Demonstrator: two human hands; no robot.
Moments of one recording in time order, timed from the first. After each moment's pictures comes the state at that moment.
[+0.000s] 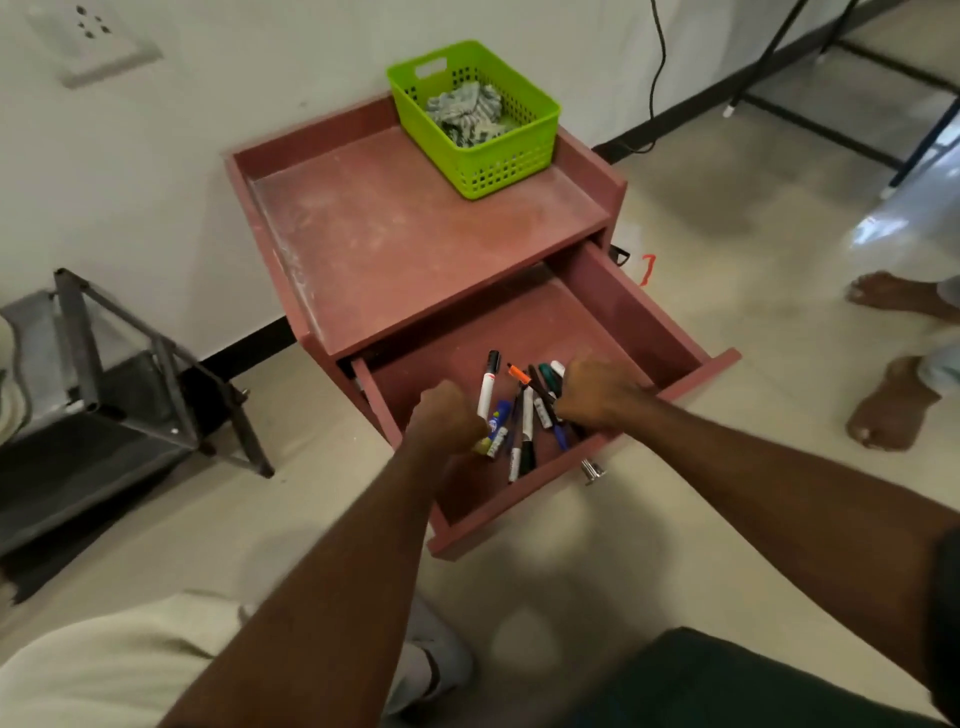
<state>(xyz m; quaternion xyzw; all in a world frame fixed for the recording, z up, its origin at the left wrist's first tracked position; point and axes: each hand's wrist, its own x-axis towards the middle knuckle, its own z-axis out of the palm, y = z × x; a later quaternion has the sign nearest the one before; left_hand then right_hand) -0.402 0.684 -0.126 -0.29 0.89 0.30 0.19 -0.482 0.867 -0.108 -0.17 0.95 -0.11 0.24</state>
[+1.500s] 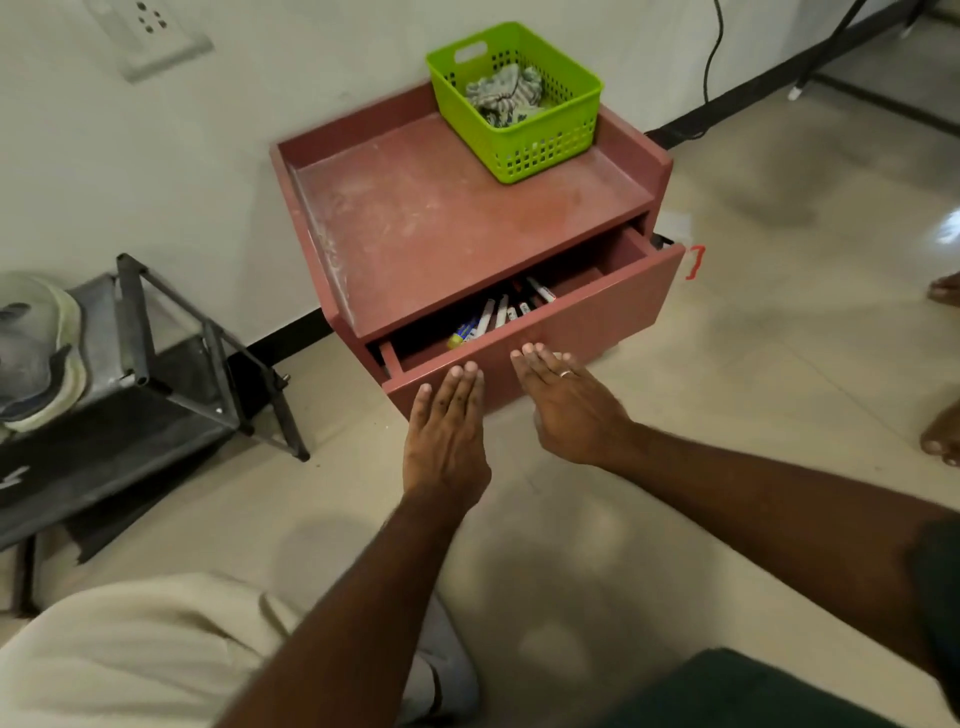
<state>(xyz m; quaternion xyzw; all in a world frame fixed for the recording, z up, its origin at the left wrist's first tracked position) -0.327 0.692 -0.159 -0.10 0.99 -0.04 0.05 -0.446 0.843 -0.182 -0.42 0.90 -0.06 0.03</state>
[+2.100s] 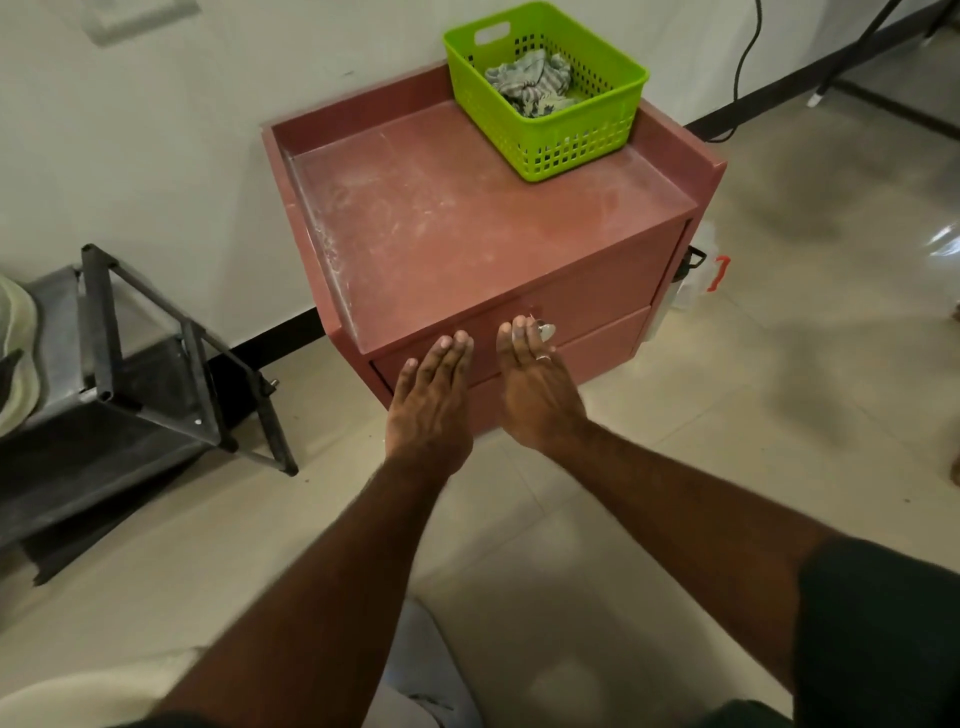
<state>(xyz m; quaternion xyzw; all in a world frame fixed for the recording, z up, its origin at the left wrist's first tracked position) -0.394 0.619 -0.174 -0.10 0.99 -0.03 0.06 -0.483 0.749 -0.198 -0.33 0.94 -0.10 0.06</state>
